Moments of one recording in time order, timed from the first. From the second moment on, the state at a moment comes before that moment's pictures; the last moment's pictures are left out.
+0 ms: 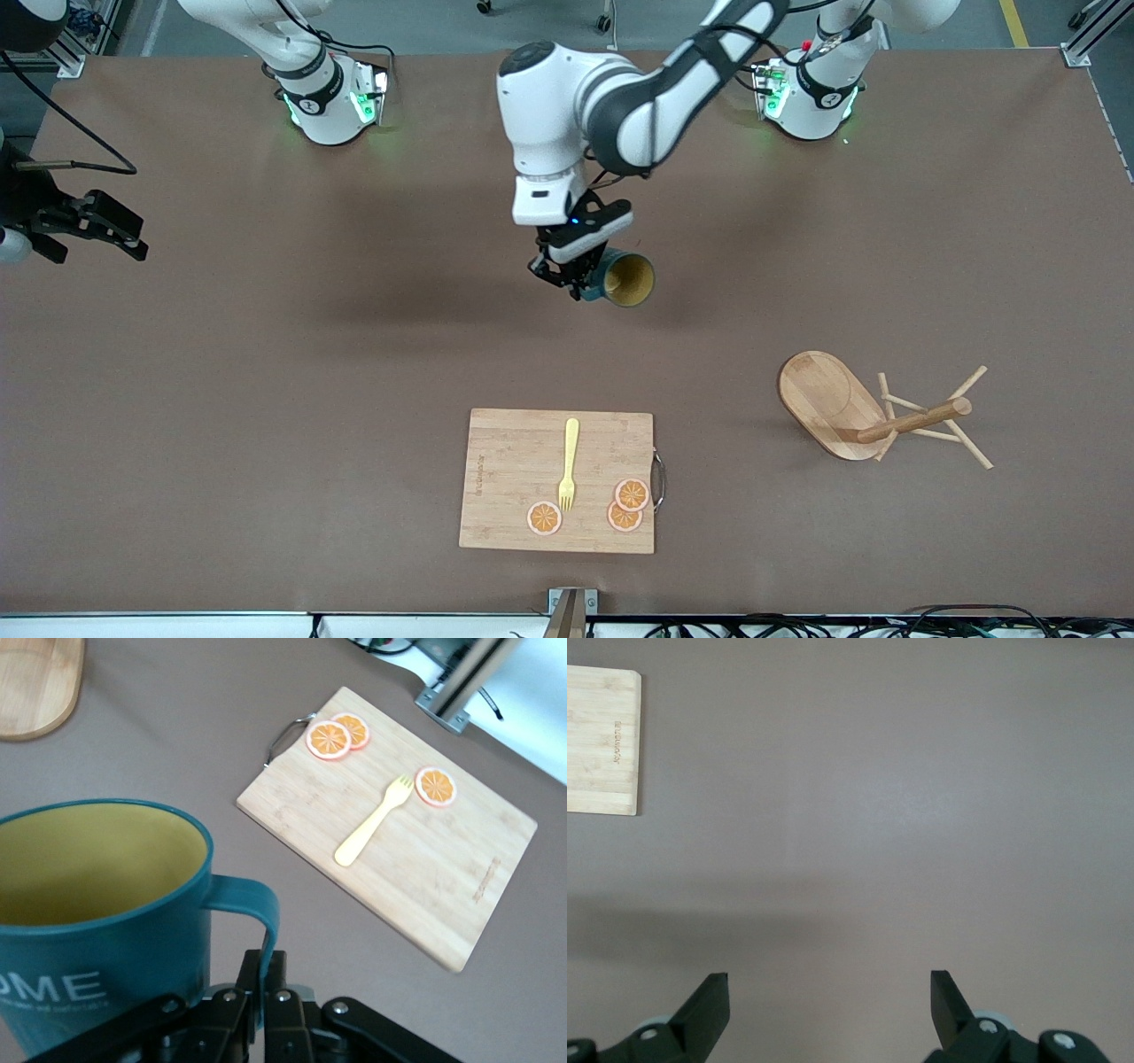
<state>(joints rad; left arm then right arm) -0.63 0.47 -0.32 -1.57 0.64 2.11 -1.89 0.07 -0.06 -0.09 -1.67 -0.02 1.70 -0.05</state>
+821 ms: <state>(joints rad) -0.22 0.27 -0.32 -1.71 -0.21 2.31 -1.57 0.07 -0.06 -0.10 -1.67 -0.02 1.70 -0.05</state>
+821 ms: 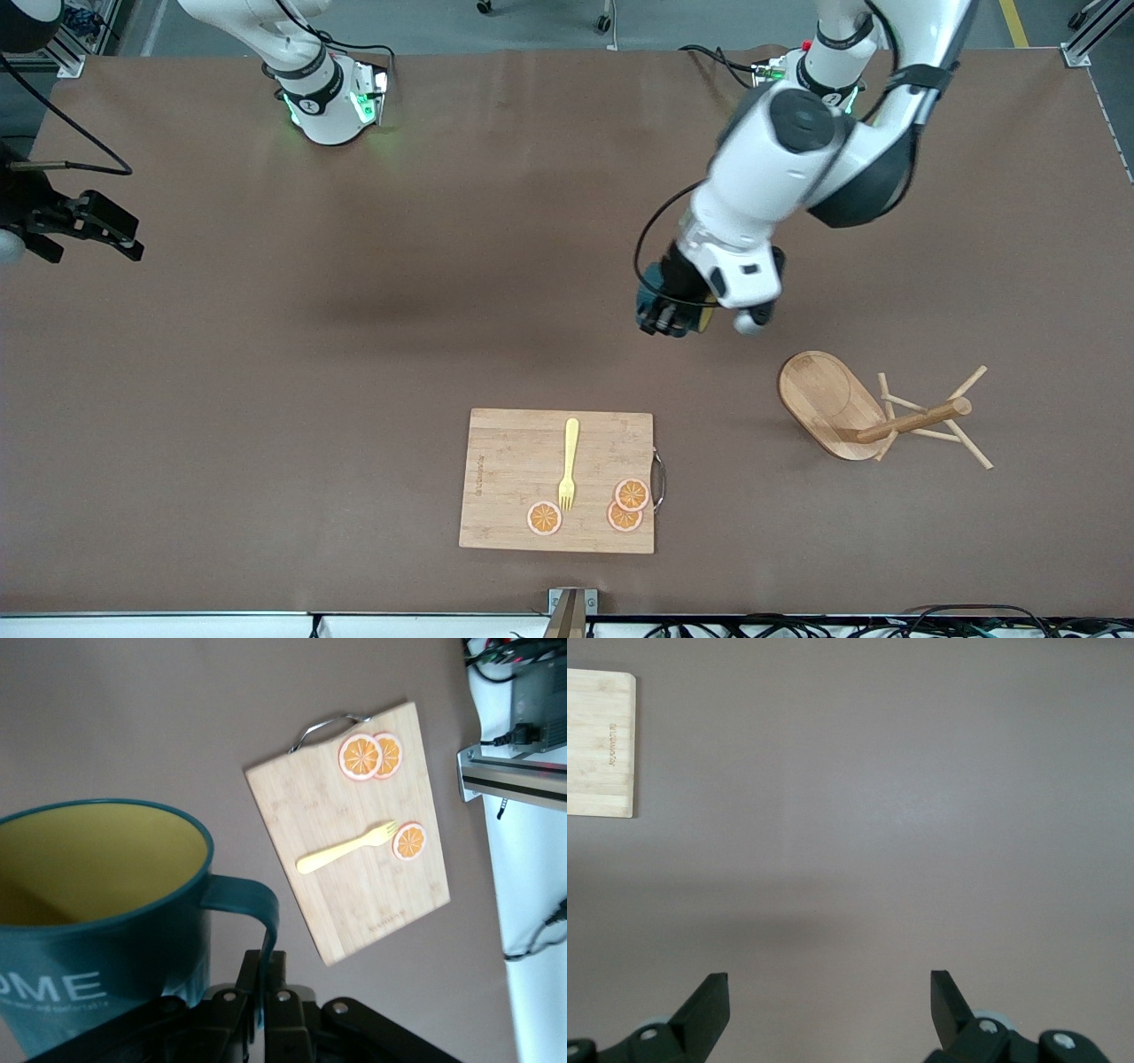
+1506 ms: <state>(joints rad) 0.11 0.23 -0.32 -1.83 -0.67 2.30 -1.12 0.07 -0.06 -0.10 -1.67 -0.02 1.70 -0.05</state>
